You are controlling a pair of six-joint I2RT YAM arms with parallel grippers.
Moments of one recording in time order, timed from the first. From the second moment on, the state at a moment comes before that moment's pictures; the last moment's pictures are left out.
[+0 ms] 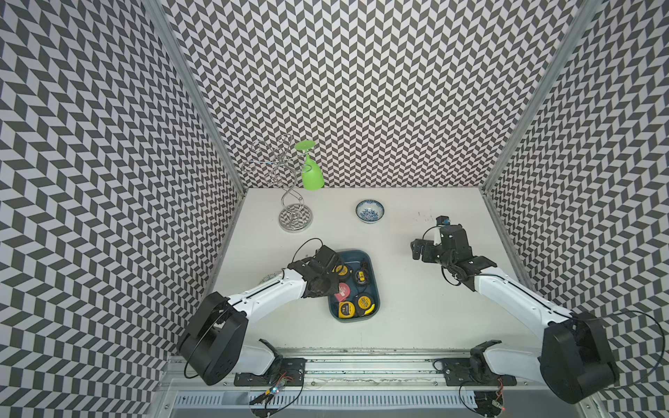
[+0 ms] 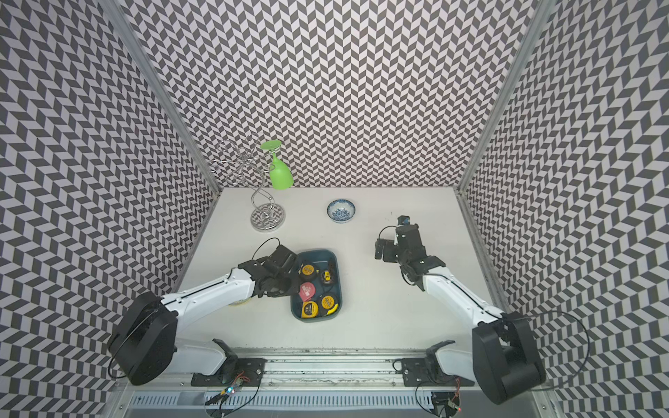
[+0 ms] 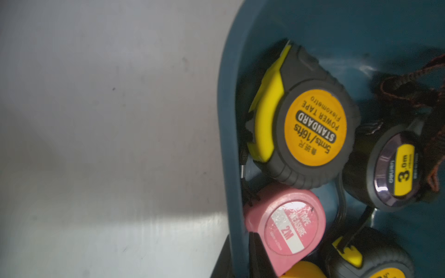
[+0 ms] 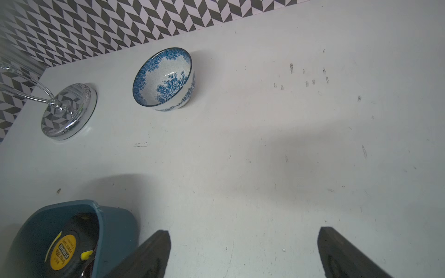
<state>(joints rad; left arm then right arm) -0.64 1.36 0.77 -0.61 -0.05 -0.71 0.33 1.28 0.76 -0.18 0.04 0.36</state>
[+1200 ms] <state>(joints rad) -0.64 1.59 1.22 -0.85 -0.10 -0.48 0.34 1.30 0.78 -0.17 0.01 0.36</state>
